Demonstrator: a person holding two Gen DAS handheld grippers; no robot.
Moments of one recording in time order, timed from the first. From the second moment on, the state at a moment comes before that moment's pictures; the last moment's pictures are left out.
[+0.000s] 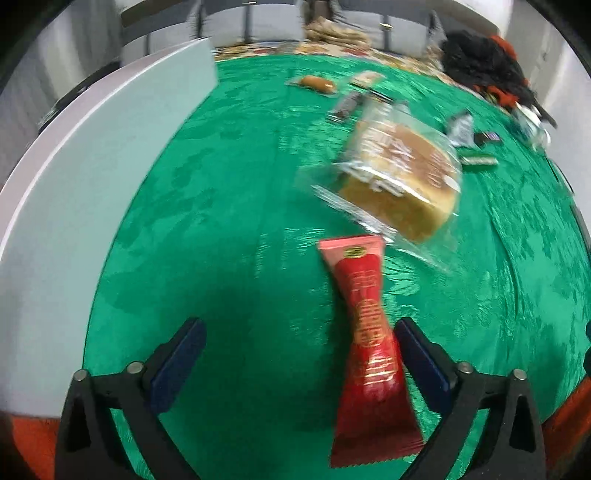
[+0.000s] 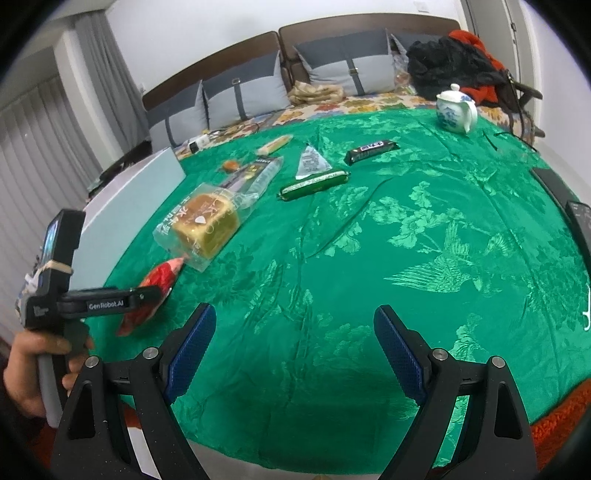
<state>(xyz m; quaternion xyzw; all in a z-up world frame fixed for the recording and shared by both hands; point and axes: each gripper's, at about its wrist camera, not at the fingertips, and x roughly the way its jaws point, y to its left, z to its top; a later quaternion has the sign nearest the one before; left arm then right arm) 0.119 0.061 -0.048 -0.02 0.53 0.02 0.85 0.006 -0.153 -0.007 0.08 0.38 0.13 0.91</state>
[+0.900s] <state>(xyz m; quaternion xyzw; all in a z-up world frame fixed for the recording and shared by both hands) 0.069 0.095 -0.022 -0.10 0.45 0.00 0.89 0.012 -0.150 -0.022 0.08 0.43 0.12 0.89</state>
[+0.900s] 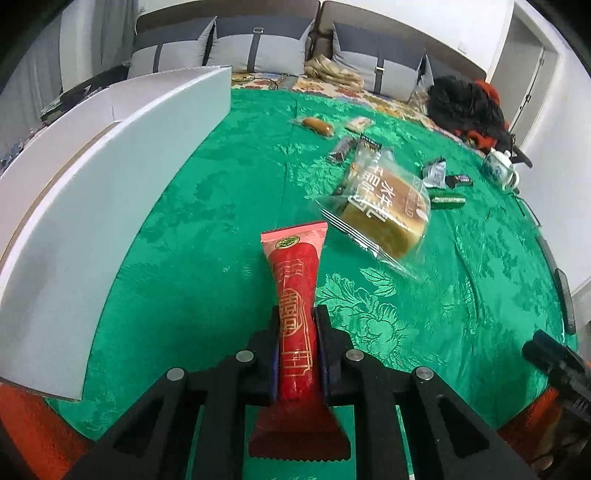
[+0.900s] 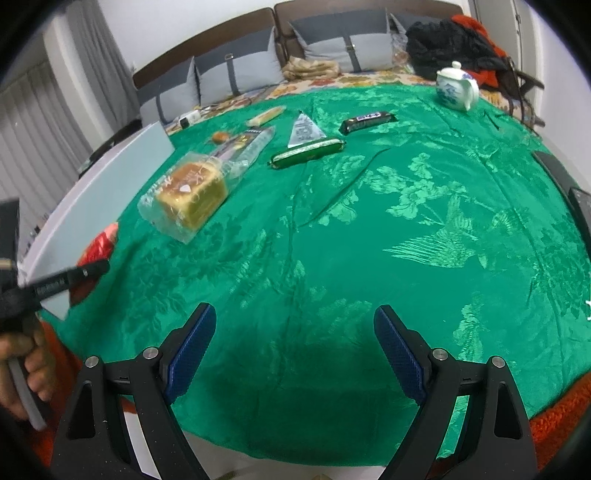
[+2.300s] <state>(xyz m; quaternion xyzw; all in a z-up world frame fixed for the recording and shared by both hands) 0.007 0.268 0.125 -0.20 0.31 0.03 0.93 0.113 0.090 0.123 0.17 0.43 0.34 0.82</state>
